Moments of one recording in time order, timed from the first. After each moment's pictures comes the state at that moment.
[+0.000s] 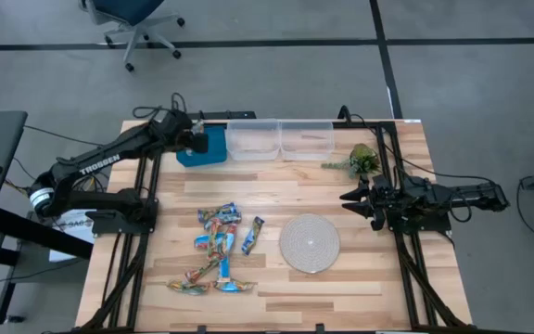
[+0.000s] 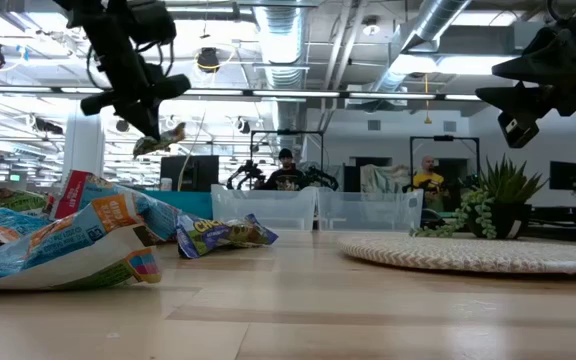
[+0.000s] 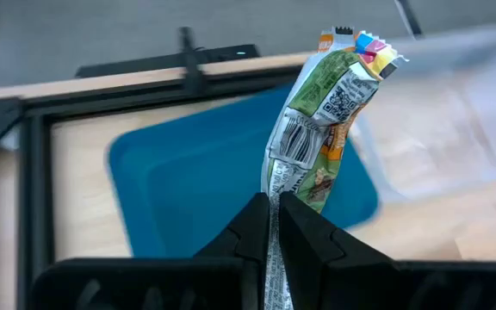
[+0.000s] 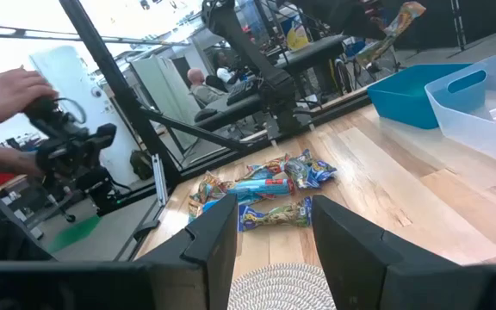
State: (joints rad) left arm 0.70 1.09 0.87 -0.69 -0.29 -0.62; right arm 0.08 0.03 0.01 0.01 0.00 0.39
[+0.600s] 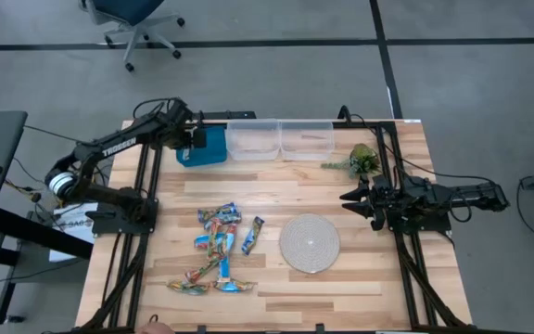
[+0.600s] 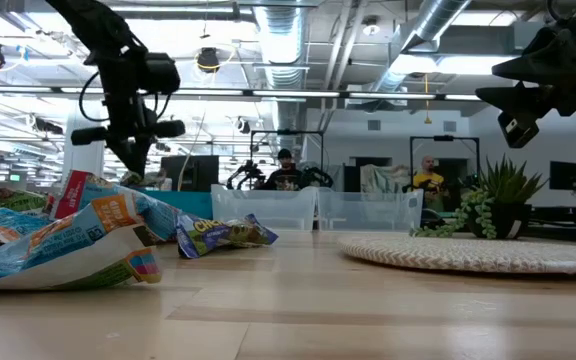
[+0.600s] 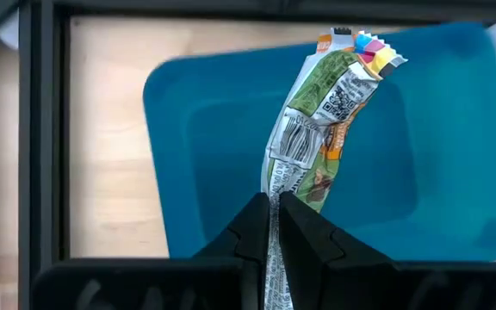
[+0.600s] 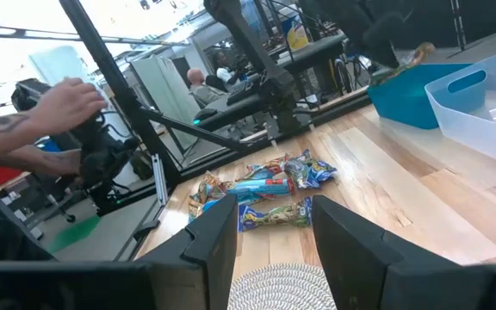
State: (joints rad) left arm 0.90 1.31 0.87 -0.73 -0.14 -0.66; right arm 0.08 0.03 0.01 0.01 0.00 0.39
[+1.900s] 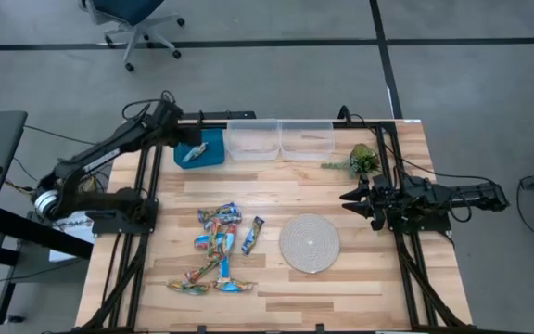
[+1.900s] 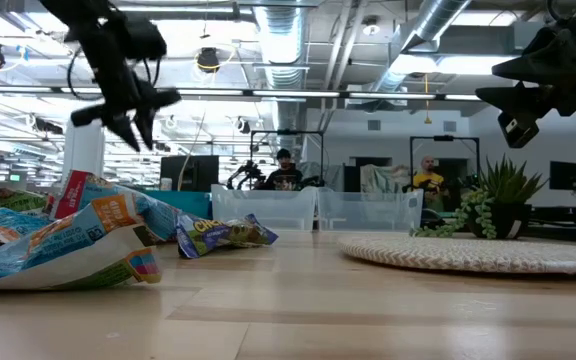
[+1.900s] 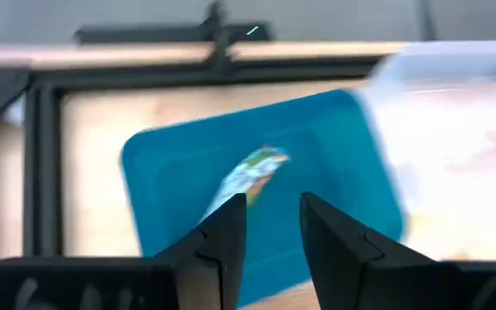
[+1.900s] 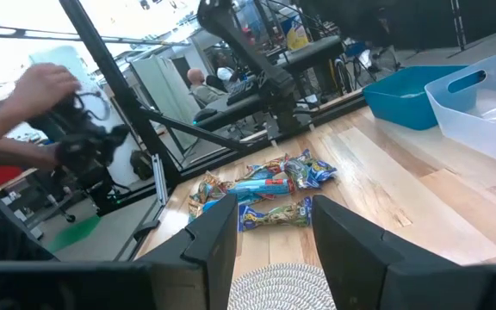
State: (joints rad) left arm 0.86 1.08 0.86 -0.69 -0.14 -0.56; right arm 0.08 0.03 0.01 0.01 0.00 0.39
